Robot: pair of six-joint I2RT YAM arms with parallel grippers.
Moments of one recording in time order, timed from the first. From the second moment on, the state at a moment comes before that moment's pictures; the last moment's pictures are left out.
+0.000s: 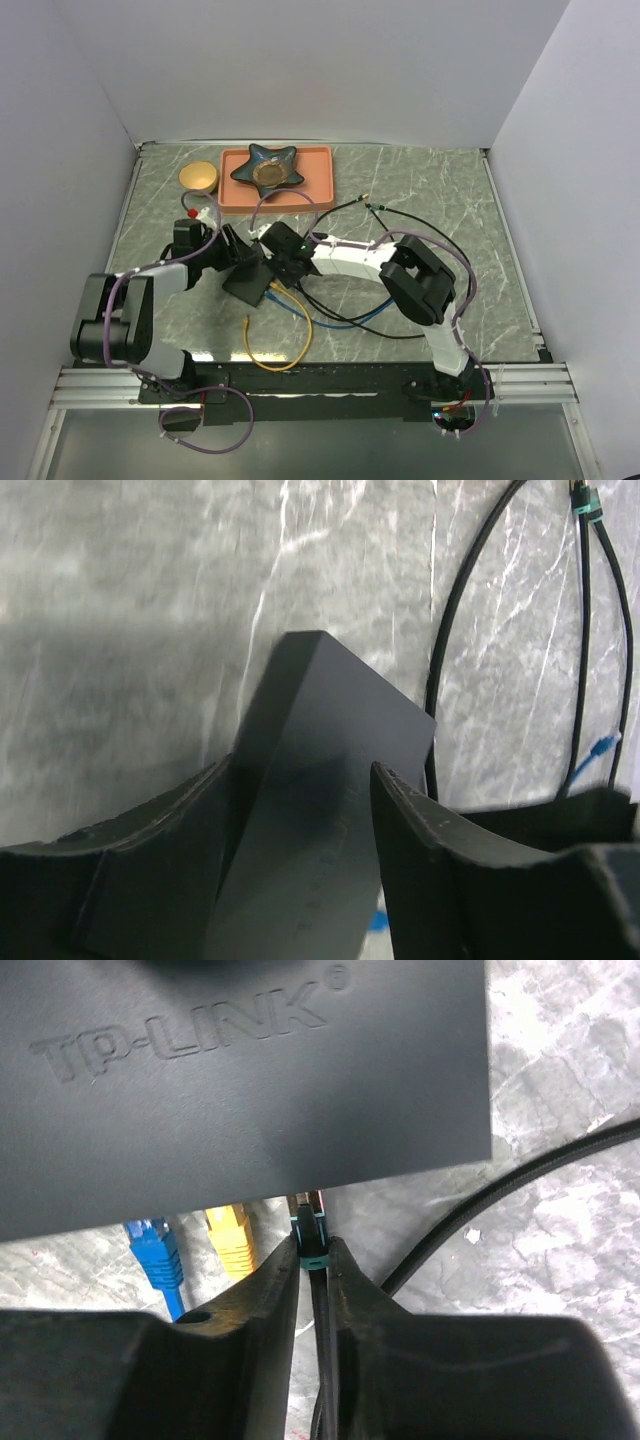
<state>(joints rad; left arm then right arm) -0.07 1.49 0.55 0.28 0.47 -0.54 0.96 2.06 1.46 -0.42 0.04 0.13</state>
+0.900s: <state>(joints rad) -0.02 0.76 0.48 0.00 0.28 -0.58 0.82 1.62 1.21 -0.26 0.09 0.19</state>
